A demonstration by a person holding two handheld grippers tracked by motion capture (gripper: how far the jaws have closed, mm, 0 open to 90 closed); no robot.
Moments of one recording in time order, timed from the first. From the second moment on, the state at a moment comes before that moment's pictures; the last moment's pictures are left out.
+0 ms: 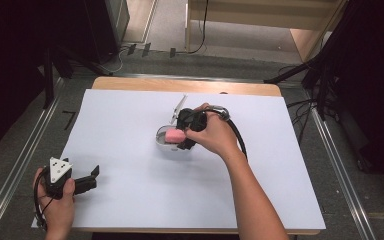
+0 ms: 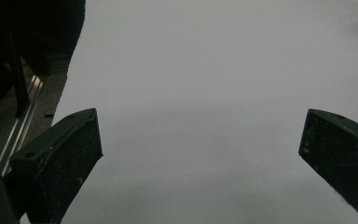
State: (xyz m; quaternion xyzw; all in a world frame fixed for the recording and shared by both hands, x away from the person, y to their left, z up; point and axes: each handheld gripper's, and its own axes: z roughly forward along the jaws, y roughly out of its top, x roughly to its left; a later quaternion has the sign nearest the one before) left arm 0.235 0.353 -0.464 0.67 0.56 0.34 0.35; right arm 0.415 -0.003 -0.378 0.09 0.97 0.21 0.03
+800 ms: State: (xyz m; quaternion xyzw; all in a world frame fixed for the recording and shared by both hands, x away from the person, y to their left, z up) left arm 0.234 0.352 -0.464 0.67 0.55 0.35 0.35; right arm 0.398 -0.059 -0.394 0.13 0.97 0.22 0.02
